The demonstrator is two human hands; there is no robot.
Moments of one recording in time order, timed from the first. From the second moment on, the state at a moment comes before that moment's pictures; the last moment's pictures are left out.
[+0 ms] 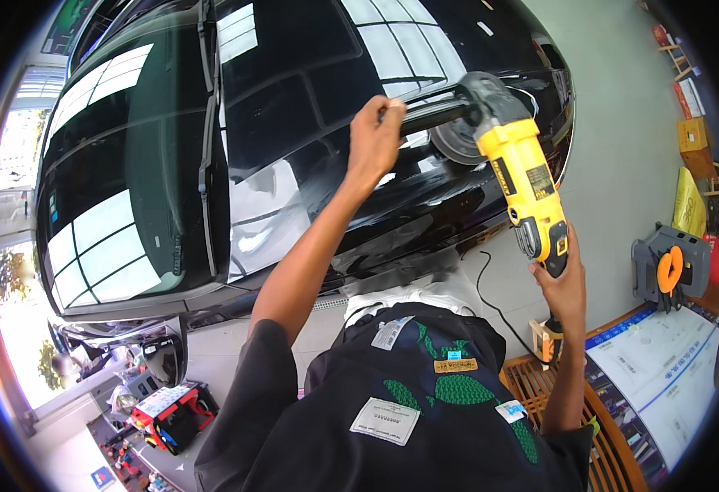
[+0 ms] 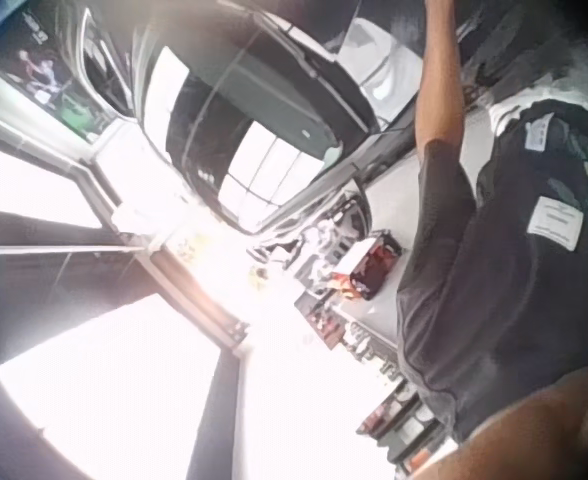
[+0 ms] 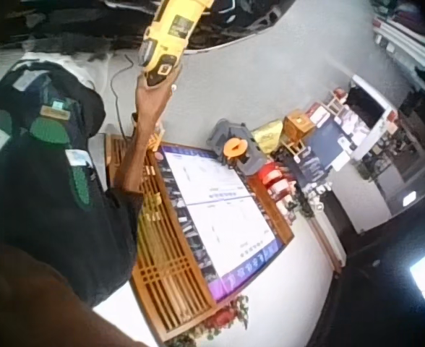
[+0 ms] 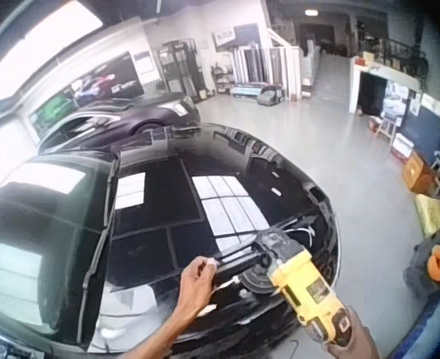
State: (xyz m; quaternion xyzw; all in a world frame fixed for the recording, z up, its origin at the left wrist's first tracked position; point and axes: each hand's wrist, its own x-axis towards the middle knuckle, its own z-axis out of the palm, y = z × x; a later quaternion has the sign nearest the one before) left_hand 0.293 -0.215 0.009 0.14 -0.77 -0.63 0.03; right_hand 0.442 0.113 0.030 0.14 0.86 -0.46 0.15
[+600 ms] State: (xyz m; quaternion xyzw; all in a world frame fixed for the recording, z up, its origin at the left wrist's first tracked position) left_hand 0.554 -0.417 0.029 0.10 -0.80 -0.47 0.34; right_hand 0.515 -0.049 0.057 -0.09 0.78 -0.47 0.40
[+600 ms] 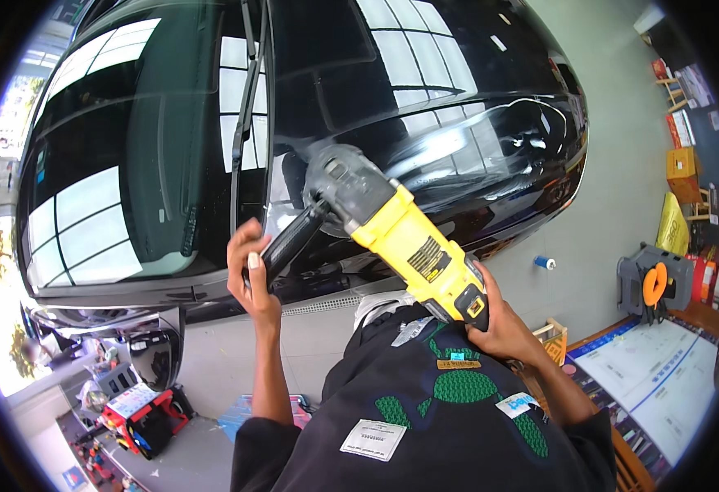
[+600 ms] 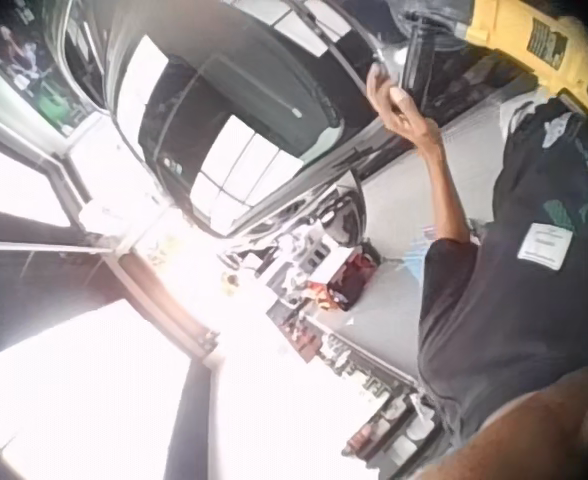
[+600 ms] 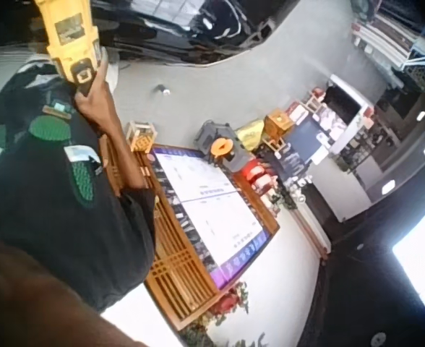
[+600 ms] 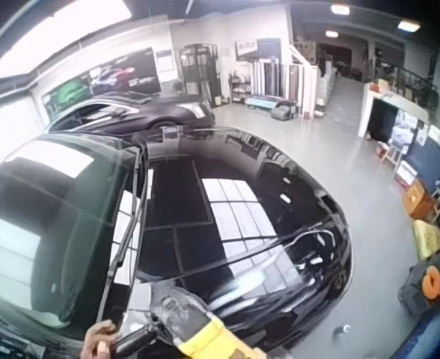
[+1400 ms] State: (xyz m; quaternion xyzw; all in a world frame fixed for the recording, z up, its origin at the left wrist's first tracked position) left_hand 0.602 -0.436 0.055 0.31 -0.73 -0.52 0.32; right_hand 0.485 -0.071 0.056 -0.23 0.78 -0.41 0.41
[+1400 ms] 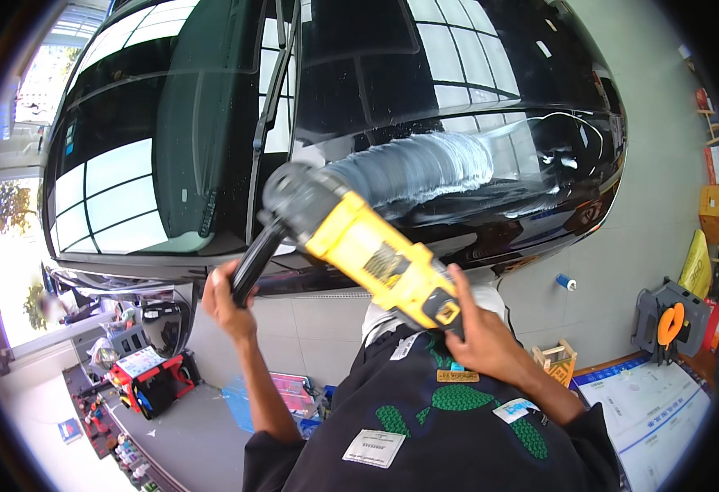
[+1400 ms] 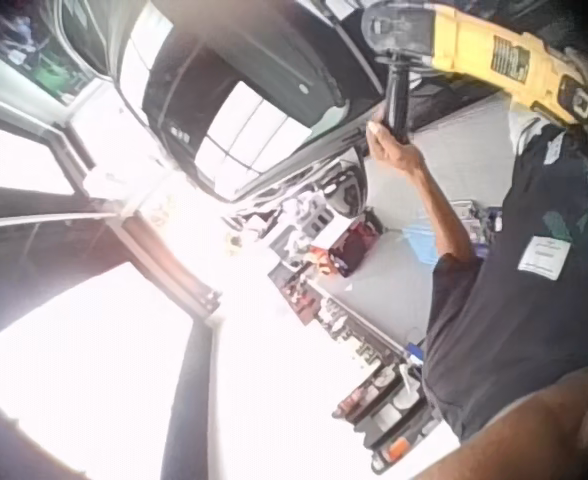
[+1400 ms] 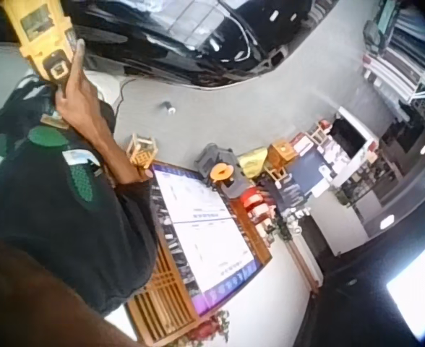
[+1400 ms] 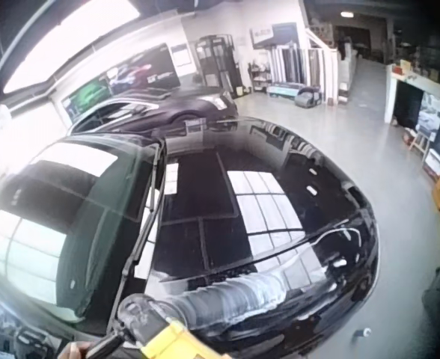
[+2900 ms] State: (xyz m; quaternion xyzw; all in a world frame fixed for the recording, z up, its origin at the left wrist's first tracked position) left_hand 0.446 -0.324 0.053 0.26 -0.79 -0.52 0.20; right_hand 0.418 0.023 0.026 -0.03 0.79 -0.54 0.28
